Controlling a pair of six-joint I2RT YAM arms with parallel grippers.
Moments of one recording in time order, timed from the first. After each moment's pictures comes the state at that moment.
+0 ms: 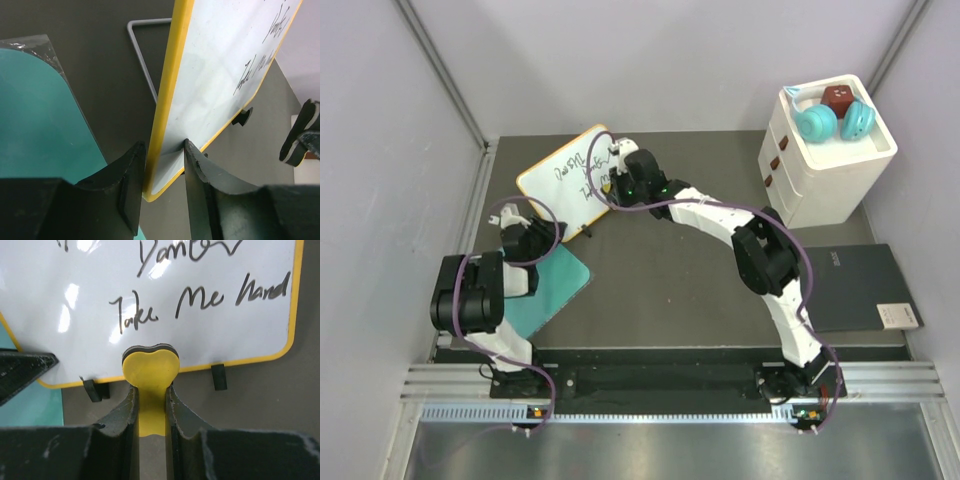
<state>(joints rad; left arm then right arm) 0.09 1.65 0.43 0.90 0.21 -0.80 0.75 2.22 1.82 -0.10 -0.04 0.22</state>
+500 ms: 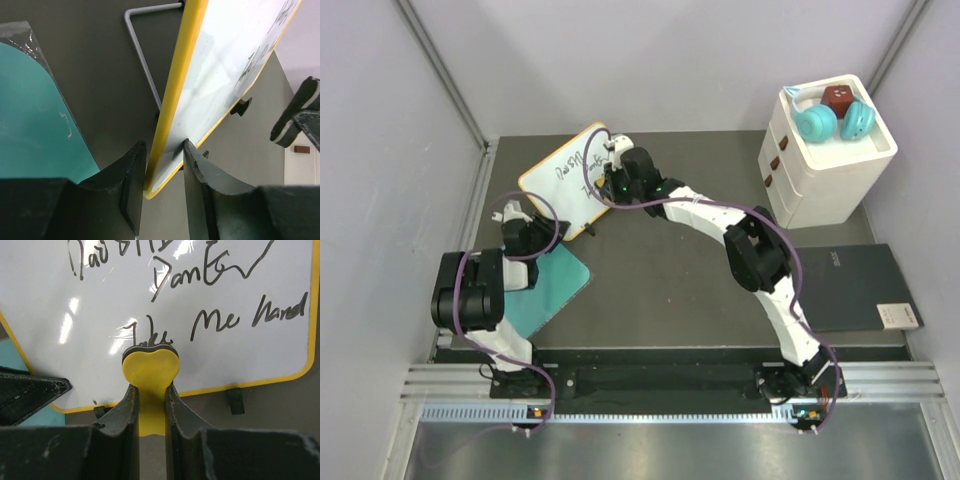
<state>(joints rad) 0.09 1.67 0.49 0.79 0.26 -0.83 0.75 2.29 1.91 -0.04 -0.05 0.23</state>
